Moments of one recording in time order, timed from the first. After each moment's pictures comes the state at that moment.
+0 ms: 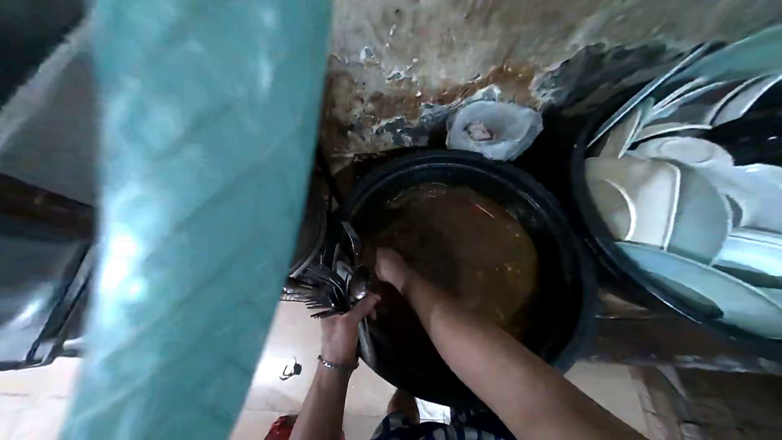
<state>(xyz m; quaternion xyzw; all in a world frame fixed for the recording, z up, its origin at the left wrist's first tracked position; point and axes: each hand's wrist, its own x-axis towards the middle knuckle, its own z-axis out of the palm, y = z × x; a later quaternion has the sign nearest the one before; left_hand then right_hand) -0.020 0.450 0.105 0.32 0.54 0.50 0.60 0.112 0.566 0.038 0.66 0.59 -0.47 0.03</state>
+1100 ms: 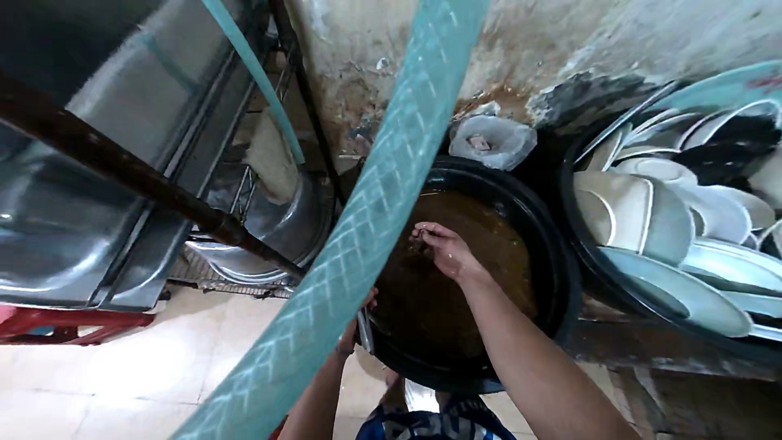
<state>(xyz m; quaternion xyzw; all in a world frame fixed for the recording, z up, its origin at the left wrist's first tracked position) -0.035 0.443 0.091 0.32 0.55 0.47 0.61 0.219 0.540 0.054 0.50 0.33 -0.63 -0.48</state>
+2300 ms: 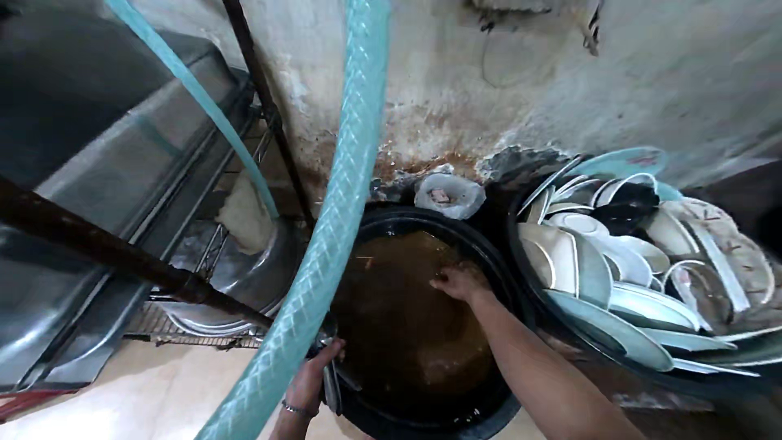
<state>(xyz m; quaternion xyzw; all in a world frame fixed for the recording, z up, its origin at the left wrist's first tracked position) -0.038 0.443 0.084 0.32 0.53 0.50 0.61 0.344 0.567 0.046 0.77 0.54 -0.33 0.03</state>
